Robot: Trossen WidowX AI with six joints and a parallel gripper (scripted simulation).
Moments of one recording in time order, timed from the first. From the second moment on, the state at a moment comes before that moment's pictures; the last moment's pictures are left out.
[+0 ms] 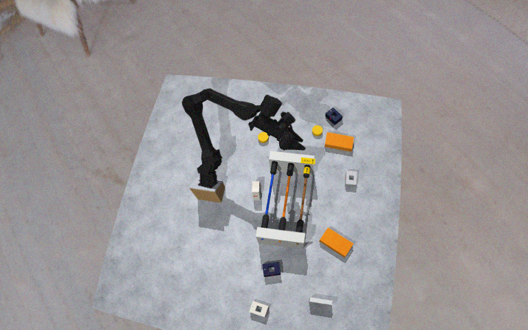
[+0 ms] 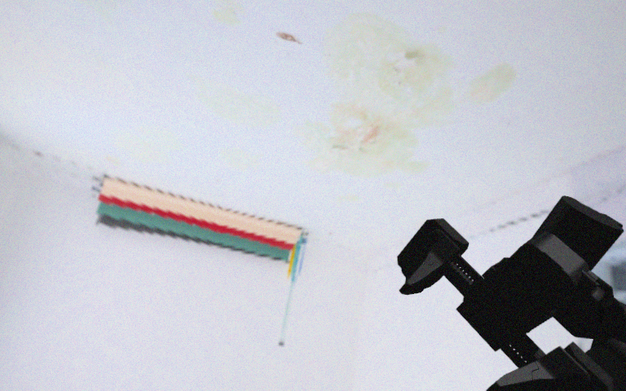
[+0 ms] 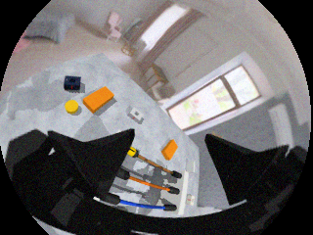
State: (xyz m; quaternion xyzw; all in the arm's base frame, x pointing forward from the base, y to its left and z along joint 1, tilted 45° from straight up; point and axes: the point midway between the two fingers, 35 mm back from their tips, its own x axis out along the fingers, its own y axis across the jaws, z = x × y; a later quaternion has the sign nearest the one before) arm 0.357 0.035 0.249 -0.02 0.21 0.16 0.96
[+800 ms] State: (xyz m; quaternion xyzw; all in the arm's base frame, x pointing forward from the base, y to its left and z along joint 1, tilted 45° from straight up) arm 0.359 0.074 0.191 0.18 0.45 0.41 0.77
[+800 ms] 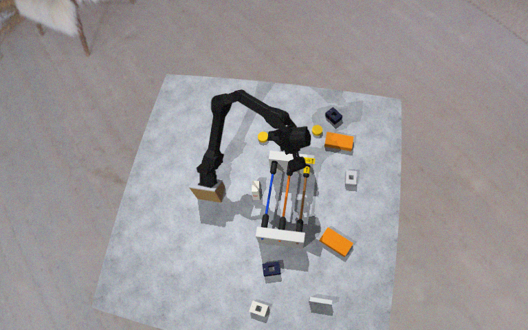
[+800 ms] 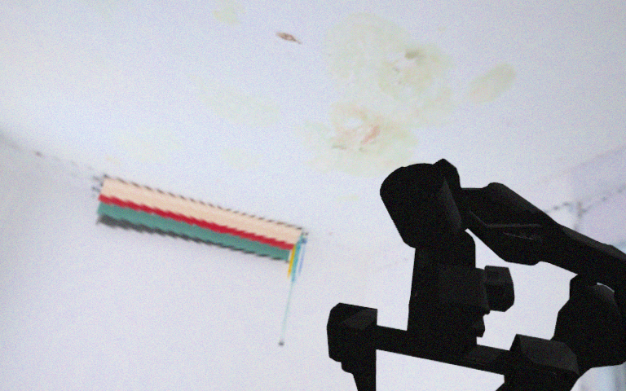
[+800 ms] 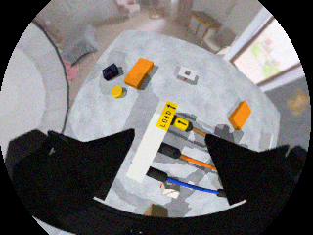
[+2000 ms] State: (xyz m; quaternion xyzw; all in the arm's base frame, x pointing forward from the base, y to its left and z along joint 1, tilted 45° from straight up) arm 0.195 0.028 0.055 0.17 0.64 0.37 0.65
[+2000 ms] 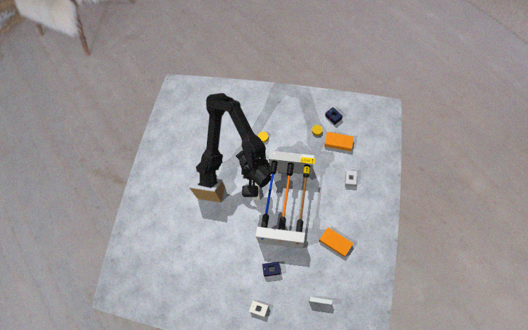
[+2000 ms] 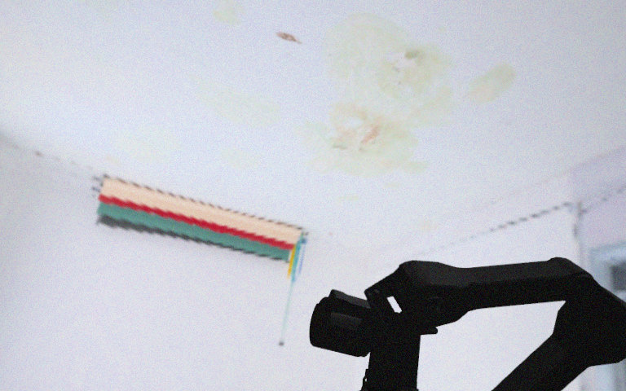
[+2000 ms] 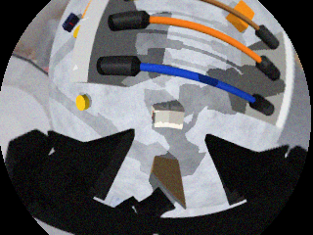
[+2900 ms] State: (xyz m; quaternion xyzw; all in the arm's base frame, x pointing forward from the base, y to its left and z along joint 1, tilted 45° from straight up) arm 0.190 0.056 0.024 0.17 0.64 0.37 0.65
